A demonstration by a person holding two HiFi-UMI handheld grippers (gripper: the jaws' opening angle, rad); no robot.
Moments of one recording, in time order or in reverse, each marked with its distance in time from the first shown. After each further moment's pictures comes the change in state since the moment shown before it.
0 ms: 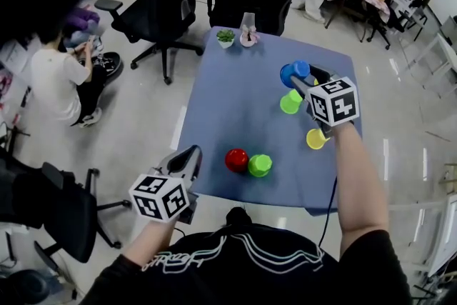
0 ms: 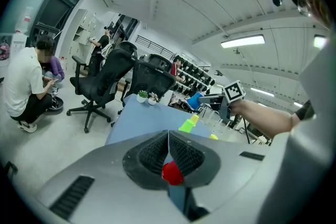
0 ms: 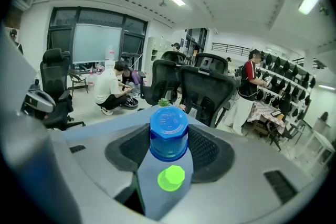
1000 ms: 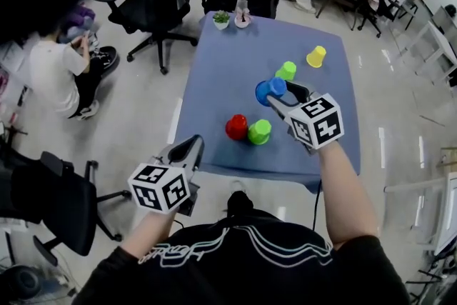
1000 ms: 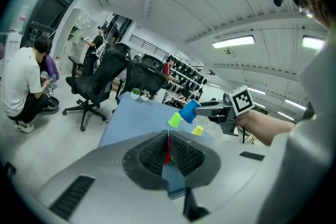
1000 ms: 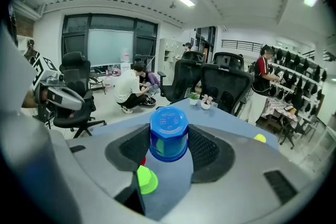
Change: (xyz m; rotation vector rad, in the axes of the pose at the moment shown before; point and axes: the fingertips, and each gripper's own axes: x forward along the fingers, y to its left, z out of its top) left arm -0.065 -0.033 -0.041 0.034 0.007 -0.068; right arm -0.082 0.151 -0.051 -0.003 -0.008 0.130
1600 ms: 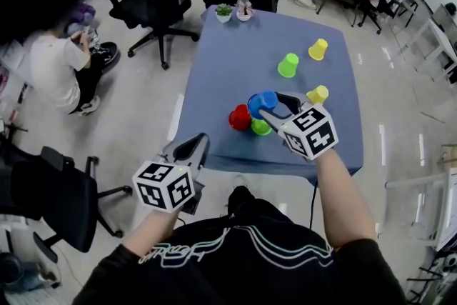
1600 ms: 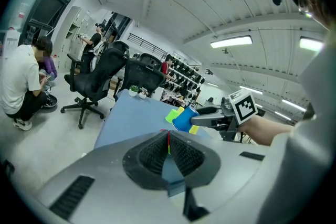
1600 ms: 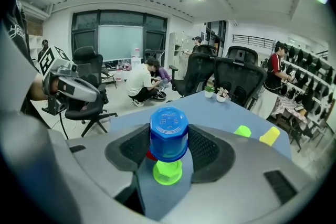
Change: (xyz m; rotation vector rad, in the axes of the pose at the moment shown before) left arm -0.014 -0.008 -0.021 0.001 0.012 -0.026; right arm -0.002 0.065 -0.033 -0.046 0.057 0.098
